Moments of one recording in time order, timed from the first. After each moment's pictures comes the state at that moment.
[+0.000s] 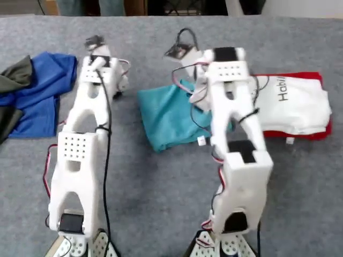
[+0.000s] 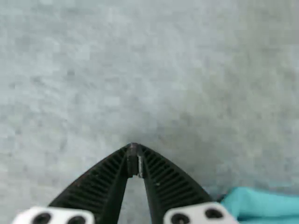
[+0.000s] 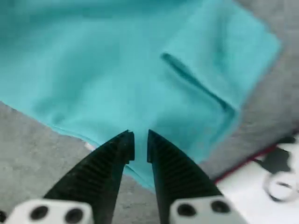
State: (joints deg) left arm -0.1 58.2 -55.2 77.5 30.0; right arm -5.9 29.6 -24.1 93.4 43.8
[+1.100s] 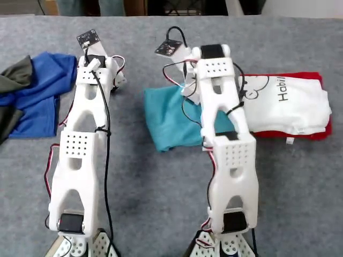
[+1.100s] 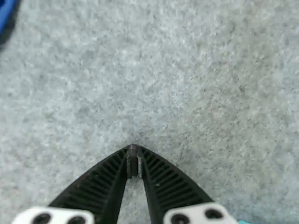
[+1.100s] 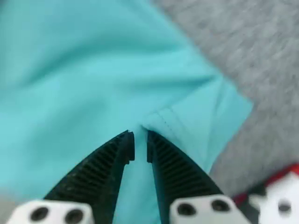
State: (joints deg) left arm -1.1 65.7 -66.9 77.8 30.3; right arm -7.3 49.7 -47.9 89.6 44.7
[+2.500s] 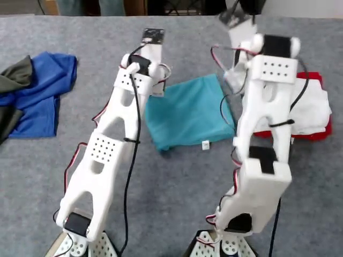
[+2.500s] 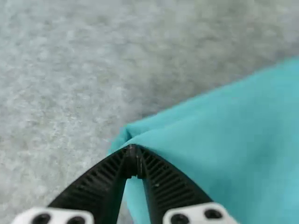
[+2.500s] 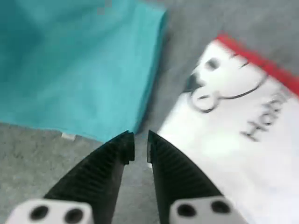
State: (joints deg) left arm 13.9 68.9 -84.4 92.9 11.7; right arm 6.2 19.0 -30.5 98.5 34.3
